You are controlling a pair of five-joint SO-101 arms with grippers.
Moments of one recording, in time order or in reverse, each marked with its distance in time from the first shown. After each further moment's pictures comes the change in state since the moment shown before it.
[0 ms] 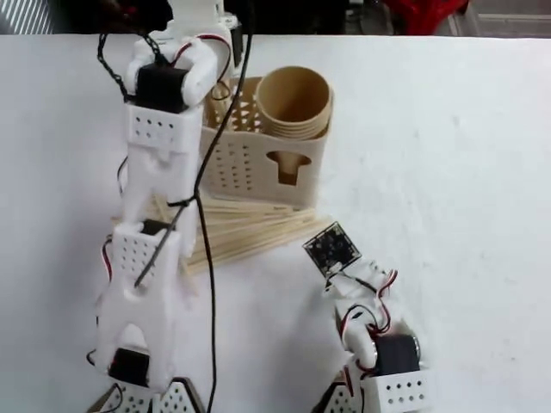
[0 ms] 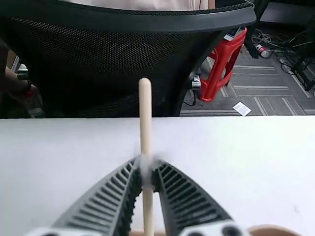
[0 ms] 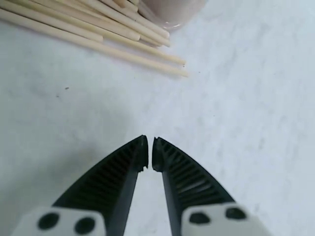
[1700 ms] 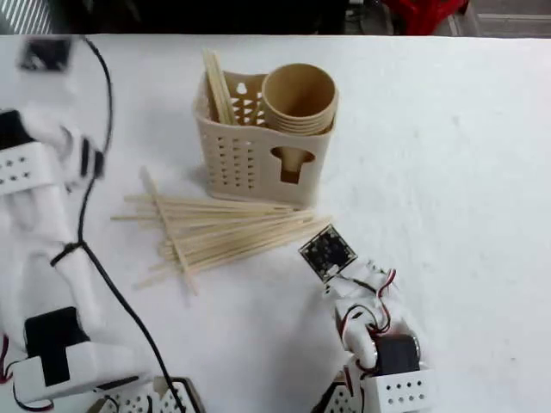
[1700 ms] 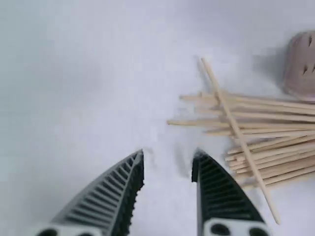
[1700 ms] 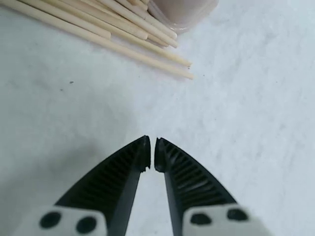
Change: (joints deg) left arm -31.3 -53.2 87.3 8.5 -30.1; right arm 0.0 0.0 0.0 0.0 4.0
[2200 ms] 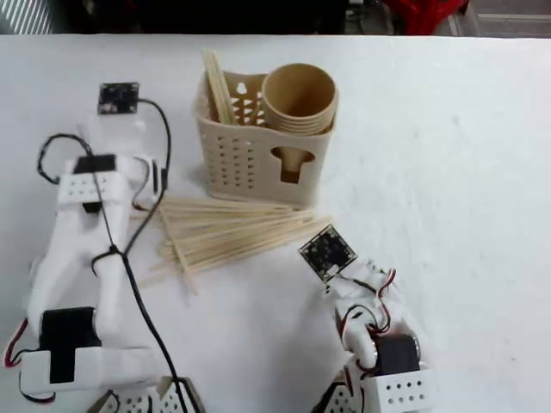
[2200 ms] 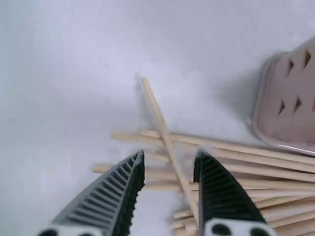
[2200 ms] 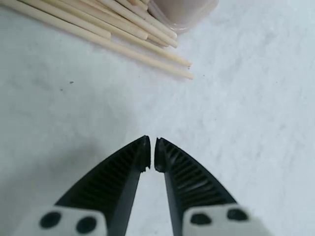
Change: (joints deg) left arm 12.2 -0.1 34.5 -38.6 16.3; right arm 0.1 0.0 0.0 0.0 0.0
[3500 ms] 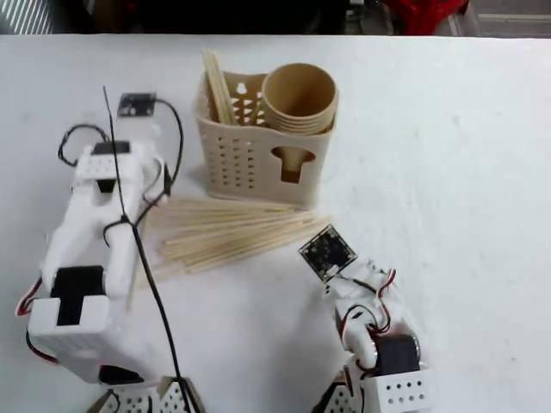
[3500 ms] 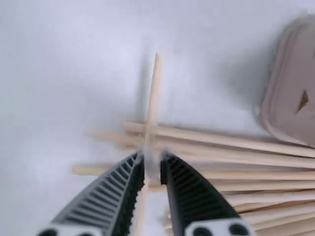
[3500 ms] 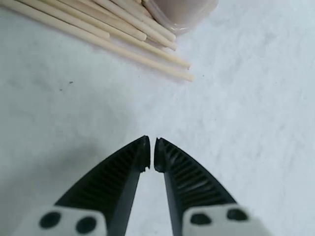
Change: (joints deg) left arm 1.5 14.8 -11.4 7.1 0.6; right arm 0.0 0.0 0.0 0.0 0.0
